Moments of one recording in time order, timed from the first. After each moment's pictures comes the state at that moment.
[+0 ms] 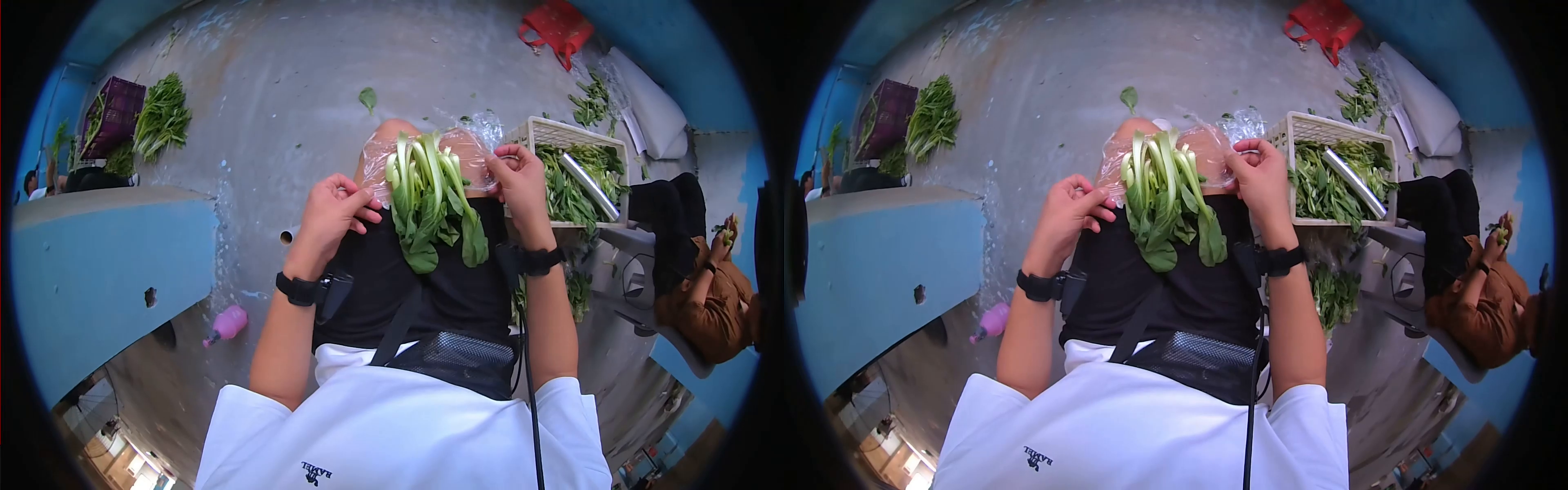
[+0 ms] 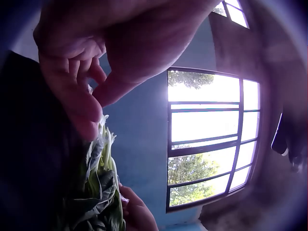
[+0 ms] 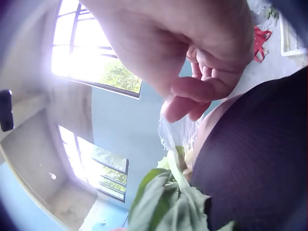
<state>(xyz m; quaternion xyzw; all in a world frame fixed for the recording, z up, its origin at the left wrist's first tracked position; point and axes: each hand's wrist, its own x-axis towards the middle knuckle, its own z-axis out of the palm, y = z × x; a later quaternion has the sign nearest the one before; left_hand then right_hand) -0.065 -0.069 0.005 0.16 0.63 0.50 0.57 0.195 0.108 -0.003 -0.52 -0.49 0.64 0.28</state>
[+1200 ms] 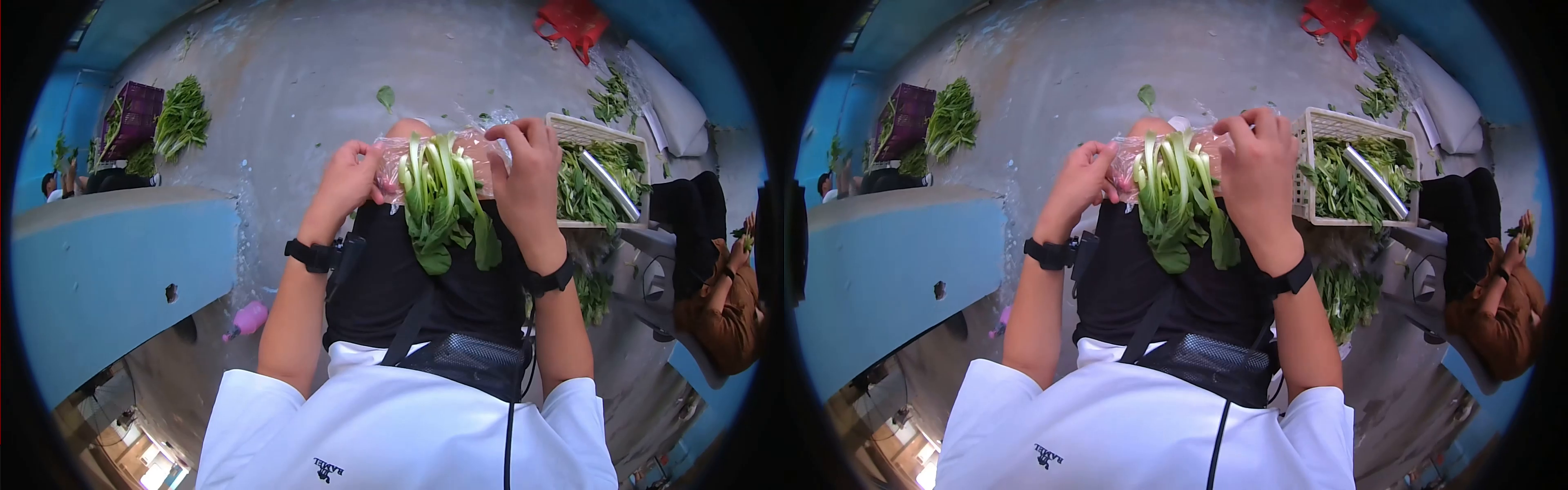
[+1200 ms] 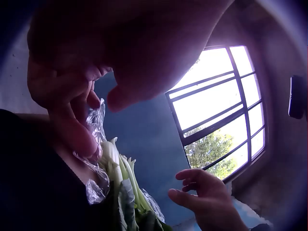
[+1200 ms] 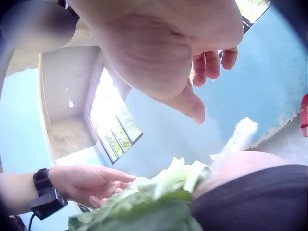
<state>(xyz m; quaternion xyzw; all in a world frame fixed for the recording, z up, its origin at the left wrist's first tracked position) -0.076 -0.015 0.024 0.22 0.73 0.39 0.51 0.162 0.094 0.054 -0.41 -0.86 0.10 0.30</state>
